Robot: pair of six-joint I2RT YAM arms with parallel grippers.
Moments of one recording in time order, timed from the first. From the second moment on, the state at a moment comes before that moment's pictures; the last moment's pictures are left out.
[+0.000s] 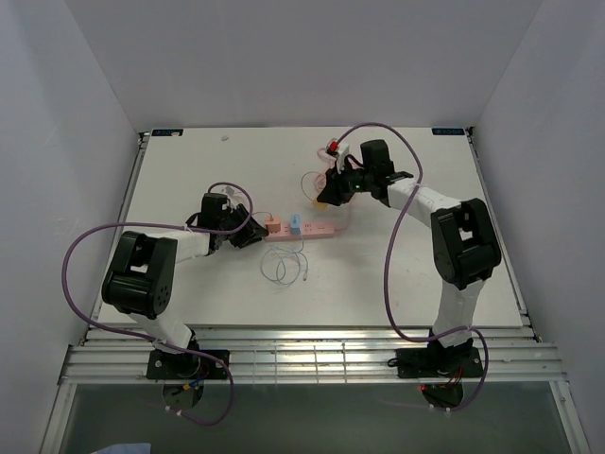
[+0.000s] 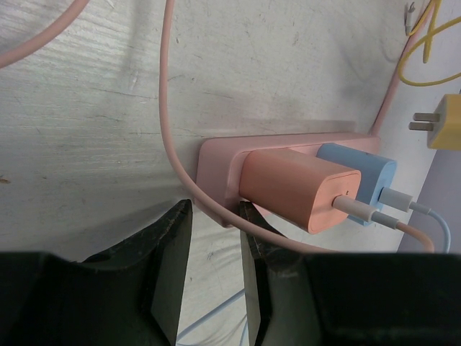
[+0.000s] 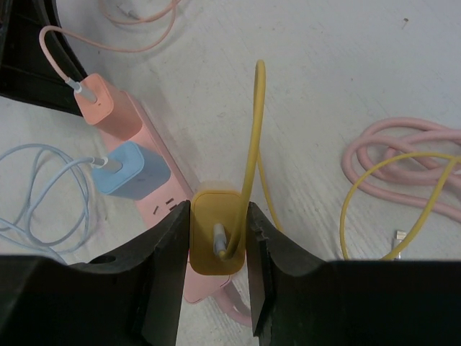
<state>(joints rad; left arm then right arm) -0.23 1.66 0.74 0.16 0.36 -0.77 0.40 1.91 1.34 -0.03 -0.72 -0.18</state>
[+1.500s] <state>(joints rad) -0.22 1.68 0.75 0.16 0.39 -0.75 0.51 2.05 1.58 -0.47 -0.82 -0.83</state>
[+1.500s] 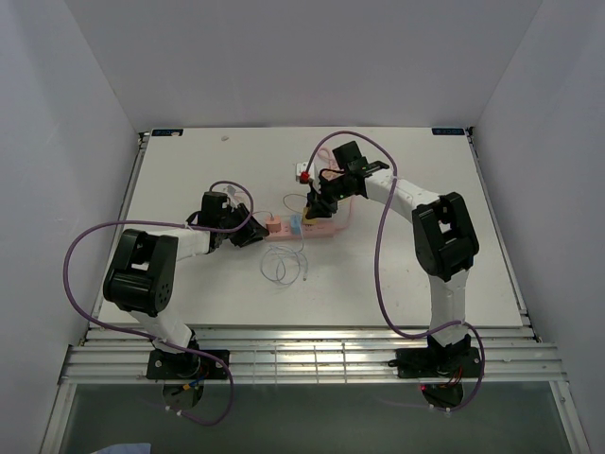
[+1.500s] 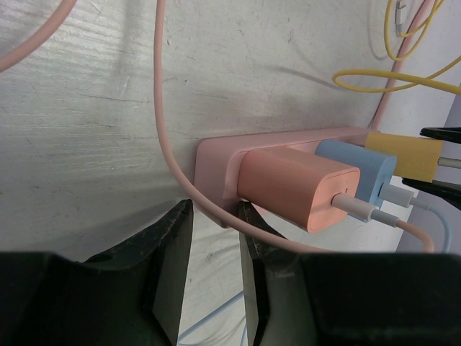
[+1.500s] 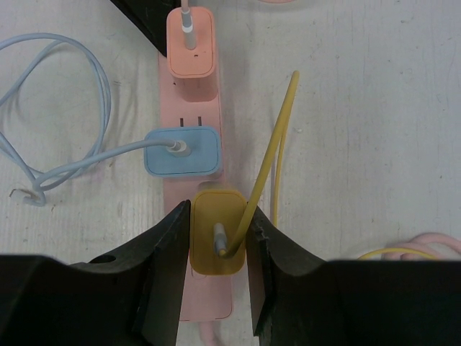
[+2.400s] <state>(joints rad) -0.22 1.68 0.76 0.16 0.39 -0.74 0.52 2.05 1.59 -0.55 -0.81 -0.93</state>
